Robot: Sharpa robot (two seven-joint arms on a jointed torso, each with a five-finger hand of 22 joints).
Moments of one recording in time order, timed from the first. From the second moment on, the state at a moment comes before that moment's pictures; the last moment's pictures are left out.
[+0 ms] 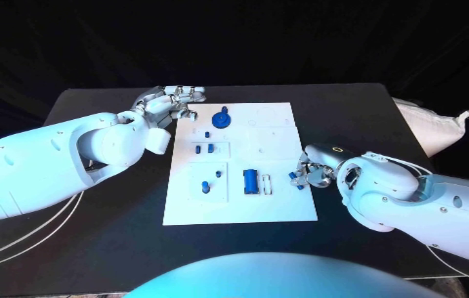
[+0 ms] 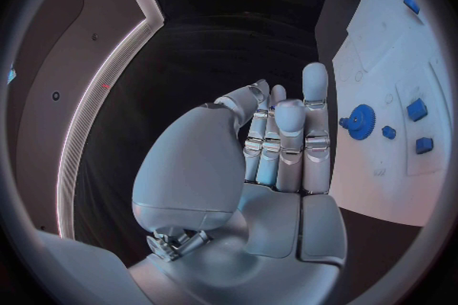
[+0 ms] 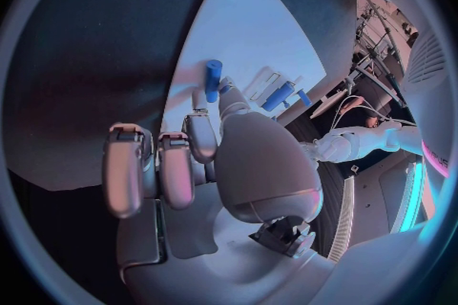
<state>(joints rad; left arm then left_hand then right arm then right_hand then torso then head) 1.16 -0.92 -0.03 1.56 0.08 -0.20 0.26 1.38 -0.11 0.44 -0.05 0.12 1.08 0.16 0.13 0.07 1.17 0.09 0.21 0.09 1.28 0.00 1.14 0.65 0.17 1.26 0.10 0.52 0.97 0.99 -1.04 -0.07 1.88 -1.62 -0.21 -0.60 1.37 0.01 -0.09 0.08 0.17 1.13 0.08 0.14 0.23 1.41 0.00 1.16 1.30 1.47 -0.07 1.50 1.31 0.07 1.47 0.04 1.42 1.31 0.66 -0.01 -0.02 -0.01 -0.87</state>
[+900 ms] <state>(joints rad) 1.16 -0.92 -0.03 1.56 0.08 -0.20 0.26 1.38 -0.11 0.44 -0.05 0.12 1.08 0.16 0.13 0.07 1.17 0.09 0.21 0.09 1.28 0.00 1.14 0.65 0.17 1.26 0.10 0.52 0.97 0.99 -0.99 -0.06 1.86 -1.75 -0.16 -0.60 1.35 -0.01 0.16 0.03 0.40 1.15 0.07 0.10 0.22 1.40 0.00 1.13 1.29 1.47 -0.07 1.50 1.31 0.05 1.47 0.04 1.44 1.31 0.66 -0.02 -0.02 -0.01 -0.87</state>
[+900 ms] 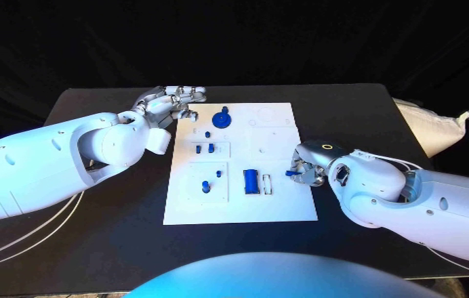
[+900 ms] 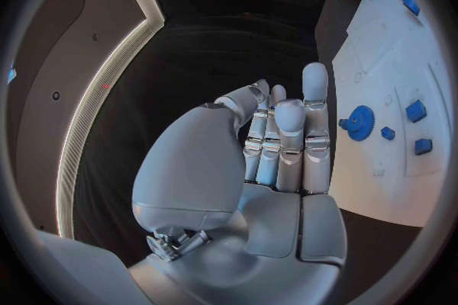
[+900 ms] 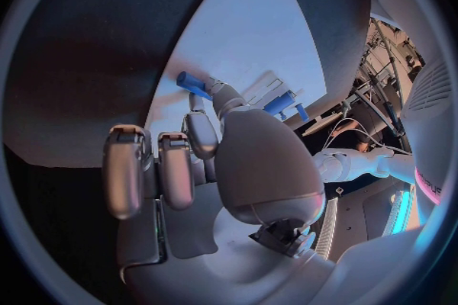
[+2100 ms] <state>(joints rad) 1.16 -0.92 -0.03 1.56 0.08 -0.20 0.26 1.38 -0.11 0.44 -0.05 0.13 1.08 0.16 0.13 0.07 1.17 0.09 0.21 0.09 1.28 0.00 1.14 0.65 0.17 1.26 0.10 0.52 0.97 1.01 -0.94 -0.06 1.89 -1.24 -0.34 -0.61 1.14 -0.09 0.28 0.13 0.48 1.17 0.07 0.10 0.24 1.44 -0.01 1.17 1.31 1.47 -0.08 1.51 1.31 0.05 1.47 0.04 1.44 1.31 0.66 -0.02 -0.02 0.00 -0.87</state>
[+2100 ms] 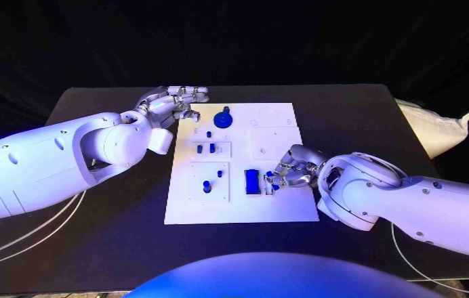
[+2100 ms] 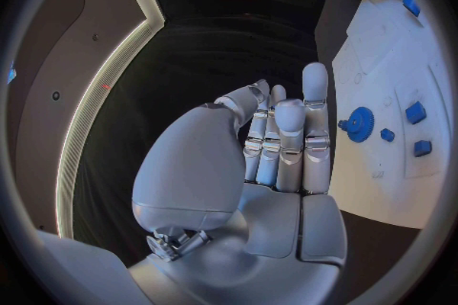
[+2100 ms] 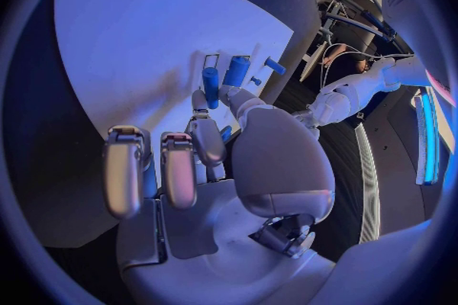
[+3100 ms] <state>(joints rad) 1.16 -0.92 -0.03 1.56 0.08 -0.19 0.26 1.38 -0.11 0.44 -0.05 0.13 1.08 0.16 0.13 0.07 1.17 0.09 0.21 0.09 1.28 0.00 1.14 0.64 0.17 1.25 0.10 0.52 0.97 1.01 -0.92 -0.06 1.87 -1.29 -0.23 -0.63 1.10 -0.07 0.26 0.15 0.43 1.18 0.06 0.11 0.25 1.46 -0.02 1.20 1.31 1.47 -0.08 1.51 1.31 0.05 1.47 0.03 1.45 1.31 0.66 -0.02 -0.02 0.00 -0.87</state>
